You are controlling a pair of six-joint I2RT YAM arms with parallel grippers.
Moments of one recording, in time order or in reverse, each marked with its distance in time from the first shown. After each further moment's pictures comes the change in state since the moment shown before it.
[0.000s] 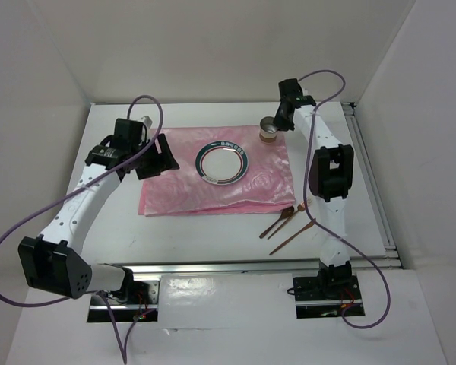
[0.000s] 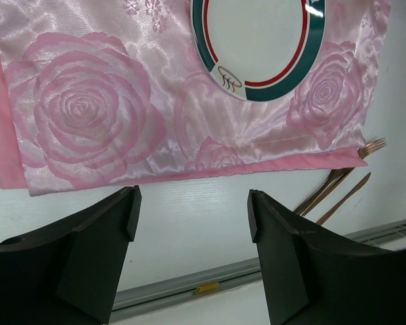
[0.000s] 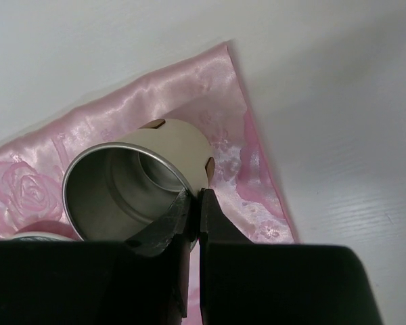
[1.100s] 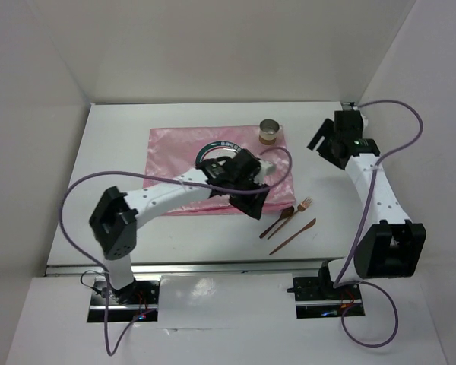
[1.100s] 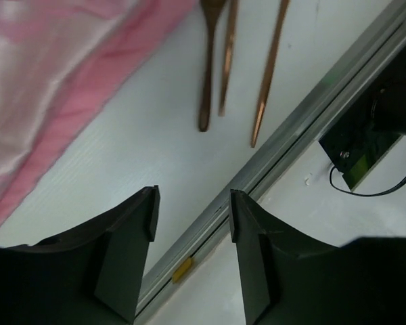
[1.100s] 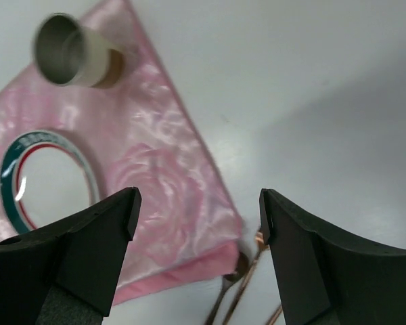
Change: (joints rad) left arm -0.659 0.415 0.235 0.060 0.072 0.189; right arm -0.146 -0.925 -0.875 0.113 -0.030 0.016
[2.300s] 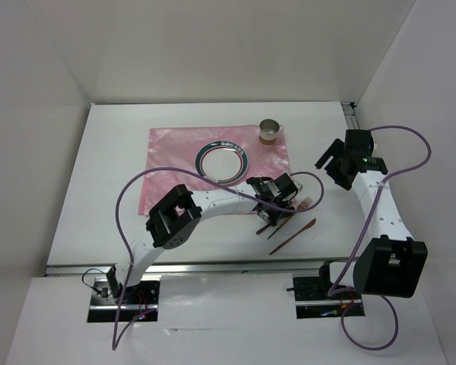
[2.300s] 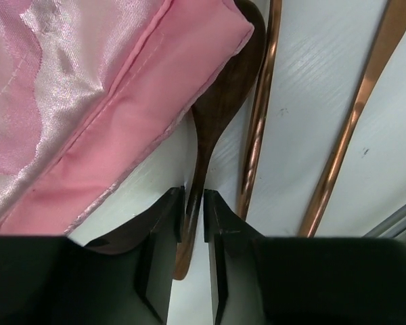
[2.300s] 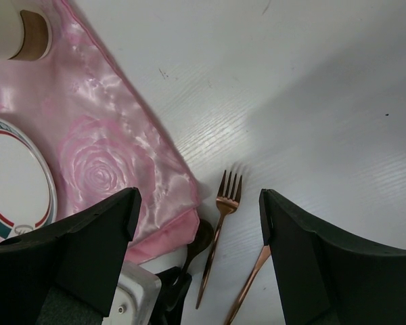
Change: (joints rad) left arm -0.185 0.536 0.332 0.068 -0.232 -0.001; right arm -0.151 -0.155 -0.266 -0.019 -0.086 0.029
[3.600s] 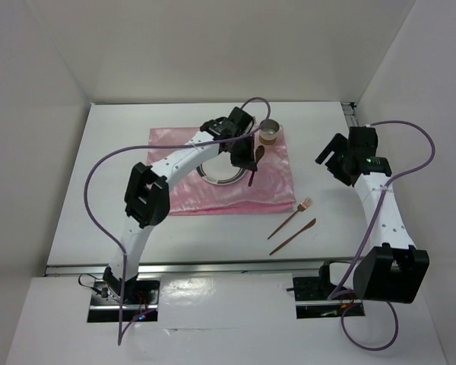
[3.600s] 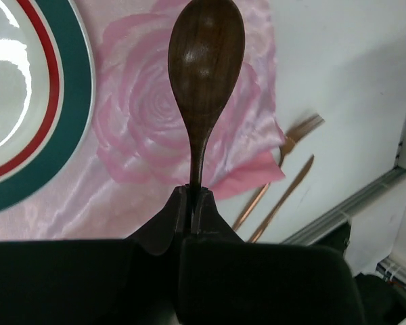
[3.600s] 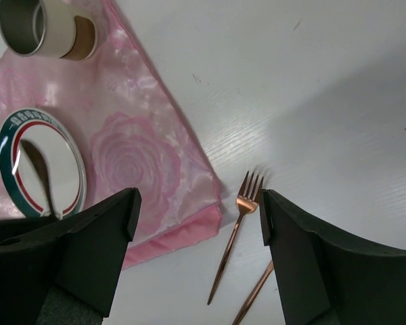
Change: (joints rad) left arm 0.375 -0.084 0.243 -0.170 0.220 -0.277; right arm 0.000 -0.034 0.039 -0.001 -0.045 -0.013
